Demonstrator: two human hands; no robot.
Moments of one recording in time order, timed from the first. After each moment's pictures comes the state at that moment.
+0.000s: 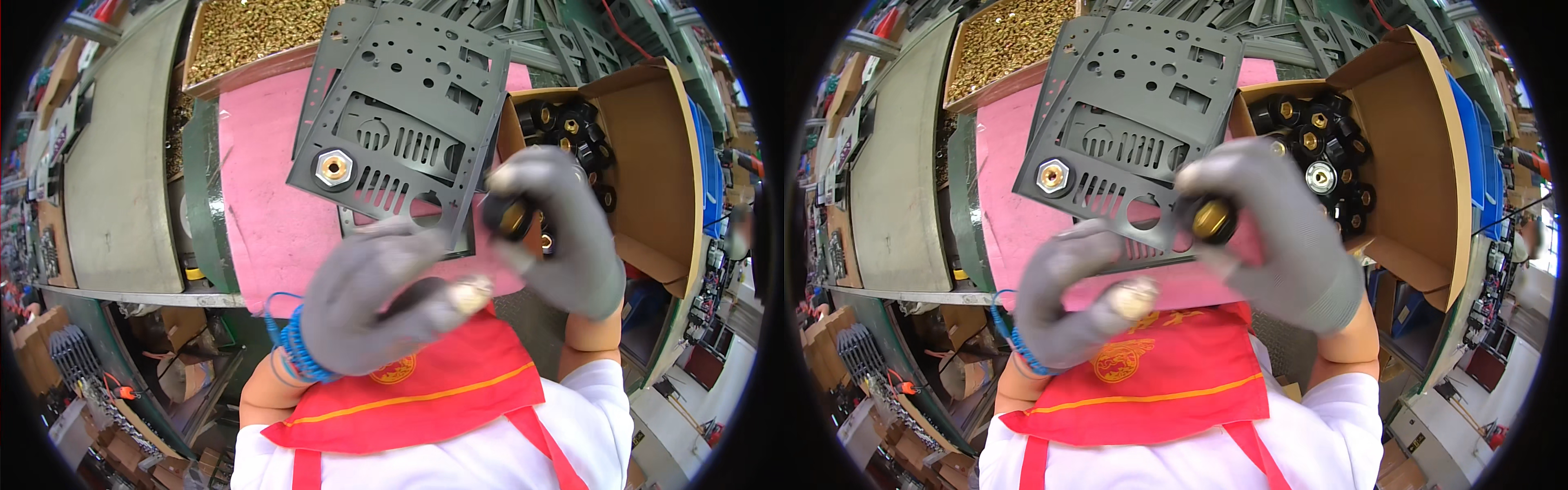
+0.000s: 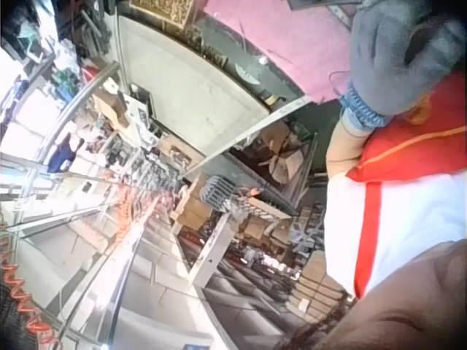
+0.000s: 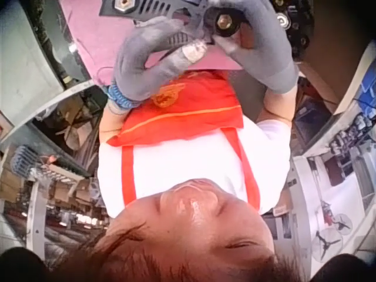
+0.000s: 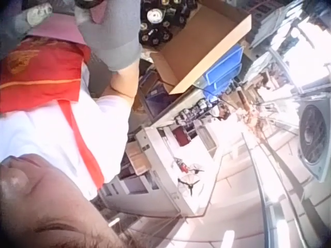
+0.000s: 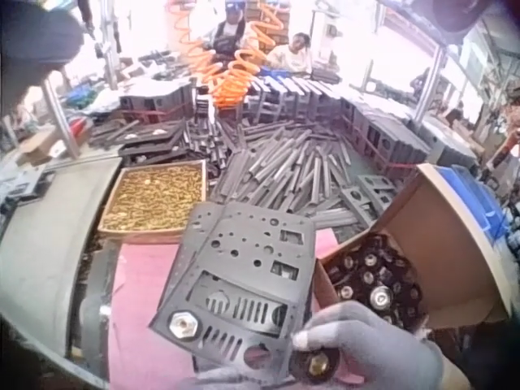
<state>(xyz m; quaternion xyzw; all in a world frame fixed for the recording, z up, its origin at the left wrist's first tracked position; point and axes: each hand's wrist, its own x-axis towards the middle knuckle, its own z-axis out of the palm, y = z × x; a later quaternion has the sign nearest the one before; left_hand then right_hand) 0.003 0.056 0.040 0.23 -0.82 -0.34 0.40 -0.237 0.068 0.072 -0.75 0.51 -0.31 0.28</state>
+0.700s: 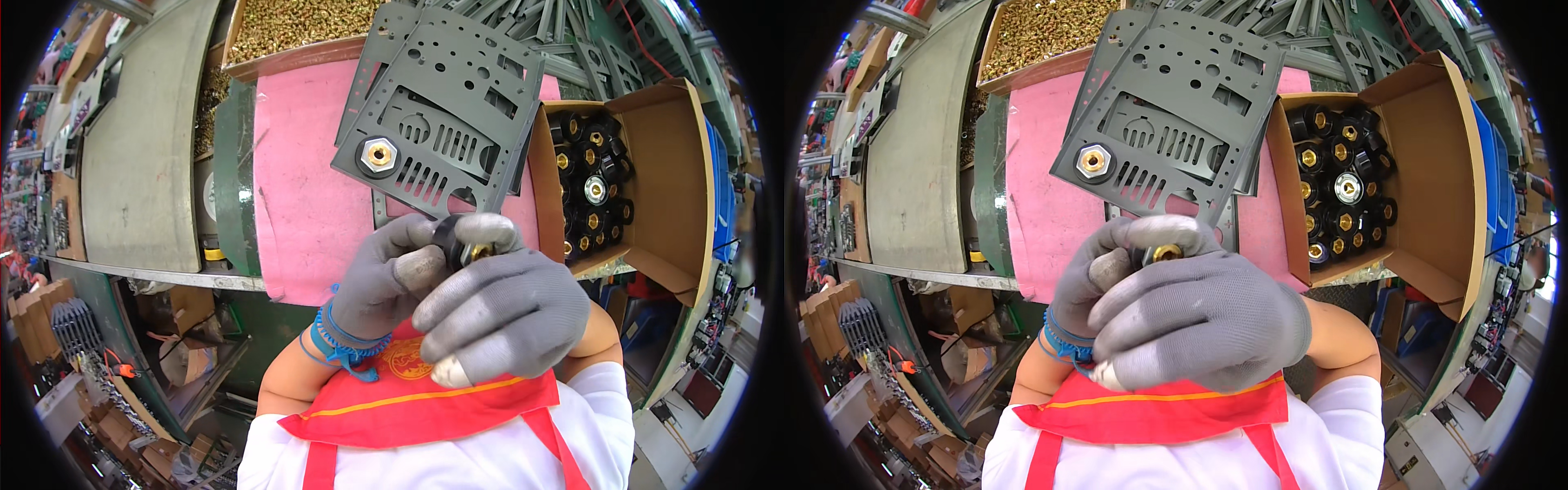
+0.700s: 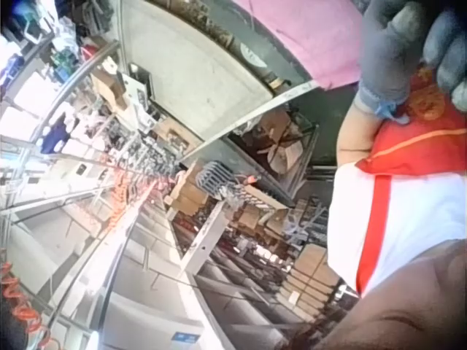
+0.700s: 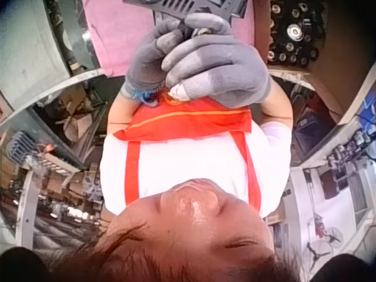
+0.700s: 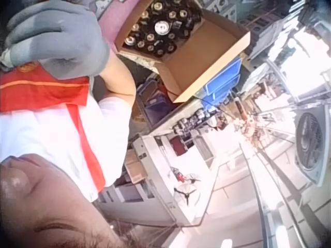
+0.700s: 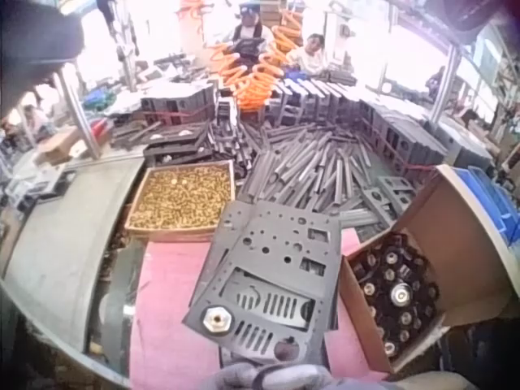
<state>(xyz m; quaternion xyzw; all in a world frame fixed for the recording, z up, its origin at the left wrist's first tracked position) 0.005 0.077 -0.011 0.15 -0.08 -0.92 0.34 -0.184 0.067 0.057 -0.80 0.17 -0.41 0.40</state>
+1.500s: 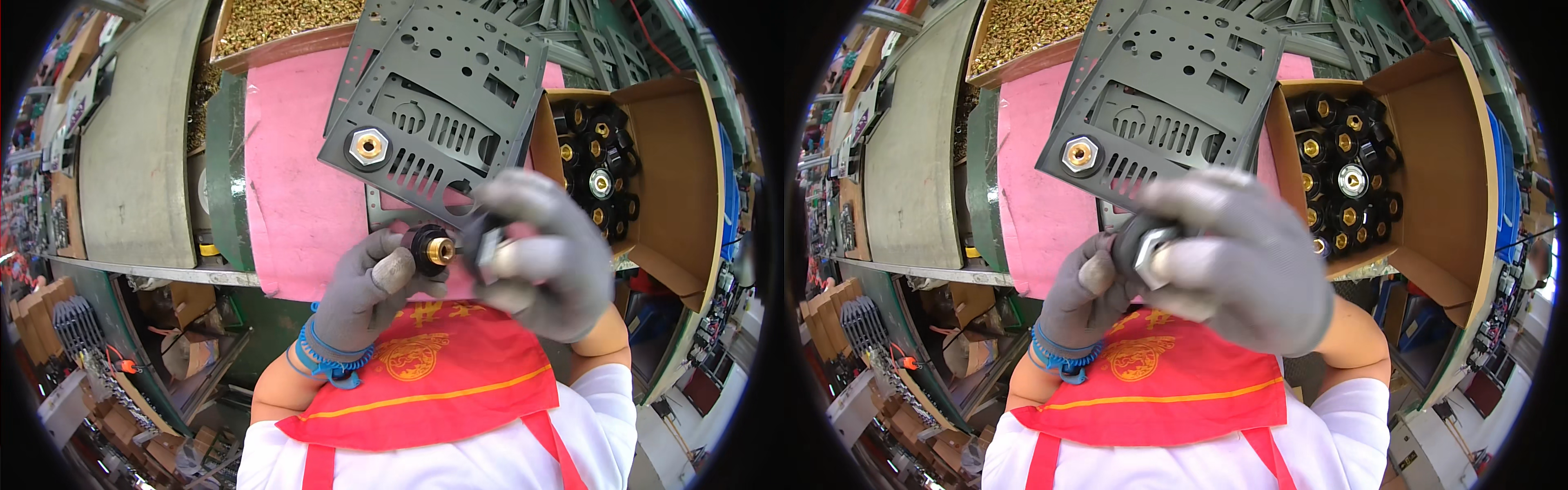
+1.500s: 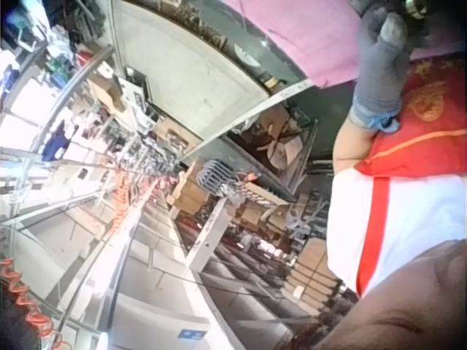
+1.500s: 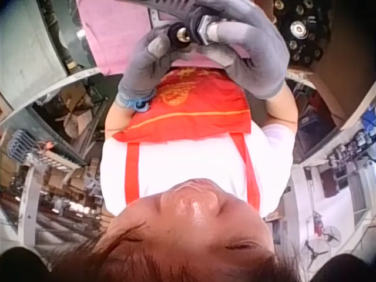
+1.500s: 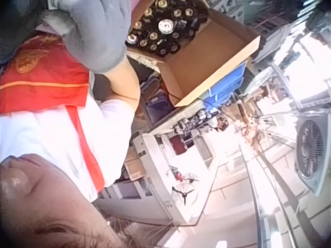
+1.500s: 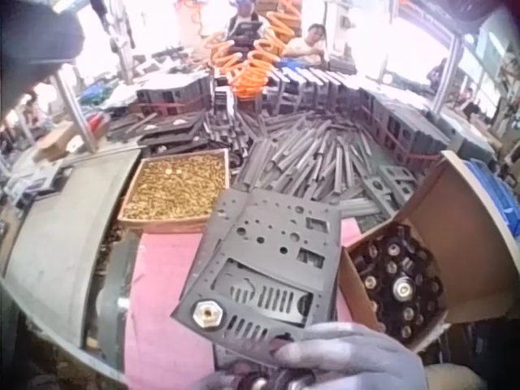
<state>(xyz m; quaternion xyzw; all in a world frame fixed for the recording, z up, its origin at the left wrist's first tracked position) 0.022 0.094 -0.009 0.25 -0.11 -0.90 0.34 -0.204 0.071 0.051 -0.80 0.35 -0.41 0.28</state>
